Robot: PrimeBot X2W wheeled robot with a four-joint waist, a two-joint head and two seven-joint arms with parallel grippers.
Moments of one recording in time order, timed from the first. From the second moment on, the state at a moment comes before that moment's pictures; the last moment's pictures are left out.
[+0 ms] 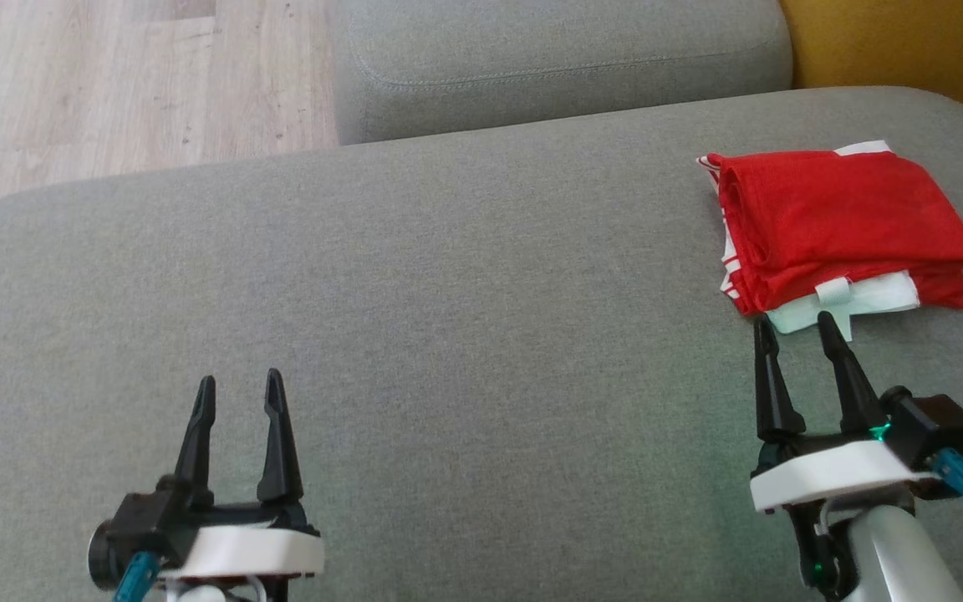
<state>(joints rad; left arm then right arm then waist) 0.01 0.05 -0.14 0.18 -0.28 0.00 -0.26 -0.09 -0.05 0.05 0.30 0.22 0.13 -0.25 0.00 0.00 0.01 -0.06</state>
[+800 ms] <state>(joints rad) 0.01 0.05 -0.12 0.20 -0.34 -0.01 -0.26 -0.09 -0.05 0.05 0.30 0.24 0.13 -0.25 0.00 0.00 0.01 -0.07</state>
